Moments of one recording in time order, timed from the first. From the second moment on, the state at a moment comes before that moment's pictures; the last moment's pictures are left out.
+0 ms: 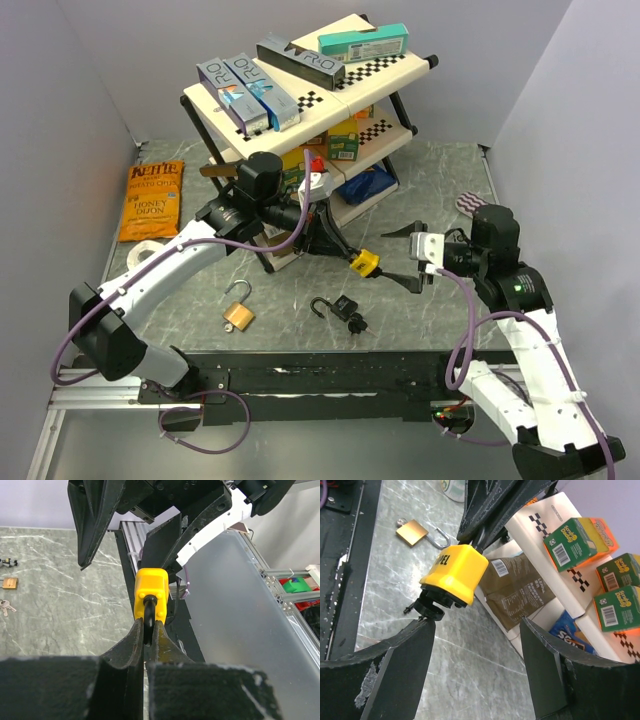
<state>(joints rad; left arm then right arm) -0.71 1.44 1.36 -0.19 1.18 -0.02 0.23 0.78 1.04 -0.70 -1.07 -0.94</state>
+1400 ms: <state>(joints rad) -0.71 1.47 1.42 -0.29 1.16 0.16 0.36 0.84 1.05 -0.71 -0.96 -0.76</state>
